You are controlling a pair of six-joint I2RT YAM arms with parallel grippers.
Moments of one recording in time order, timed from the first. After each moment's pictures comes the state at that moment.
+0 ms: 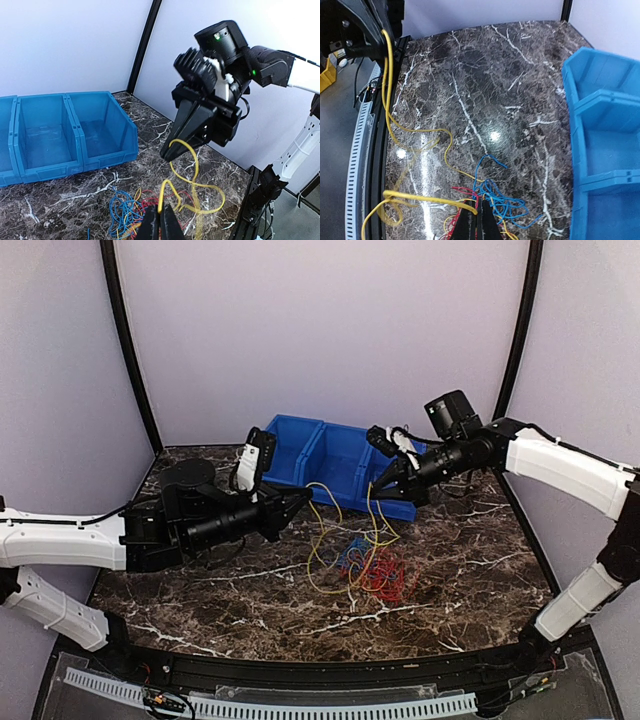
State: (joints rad) left arm -1.07 1.25 0.84 0.28 -0.13 -0.34; right arm 0.60 1.49 1.32 -0.63 -0.73 -0.52
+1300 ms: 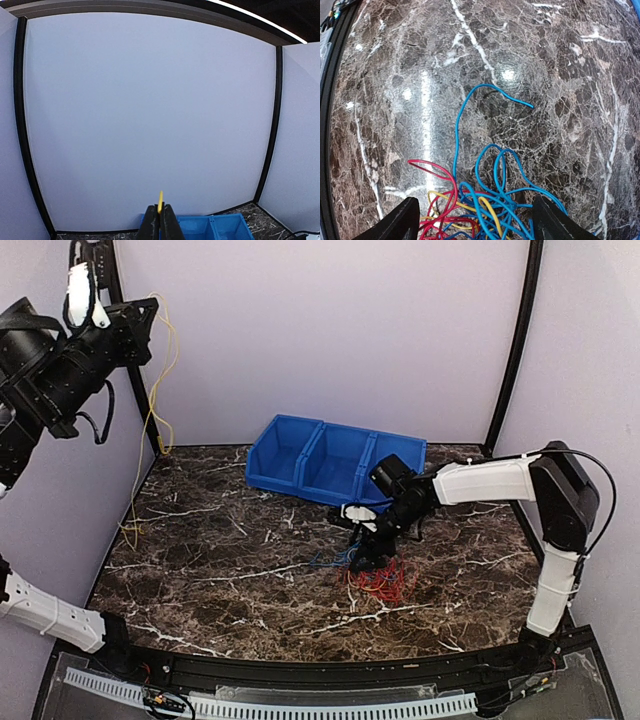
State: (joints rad) left arm -1.07 1.09 1.62 -0.17 -0.79 0.20; right arm 0.71 1.86 1.24 -0.54 -0.56 -0.63
